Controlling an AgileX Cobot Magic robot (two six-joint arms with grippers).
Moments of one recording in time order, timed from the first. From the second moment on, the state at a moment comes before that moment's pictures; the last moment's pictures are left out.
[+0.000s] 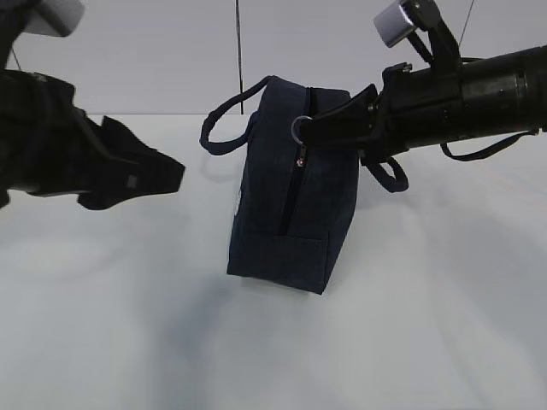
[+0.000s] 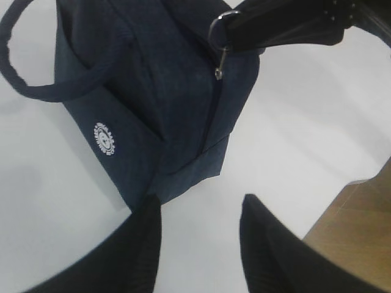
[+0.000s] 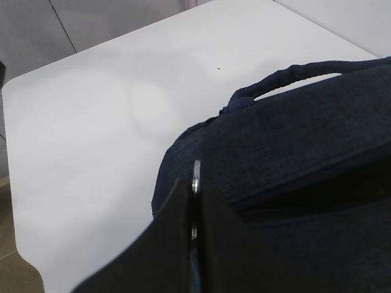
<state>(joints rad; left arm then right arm) -0.60 1.23 -0.86 -0.51 0.40 0.37 0.22 1.65 -1.07 1.49 0.84 -1.82</state>
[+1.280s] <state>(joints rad) -0.70 1.67 -0.91 -0.45 -0.05 0.43 0.22 1.65 -1.07 1.50 0.84 -1.80</state>
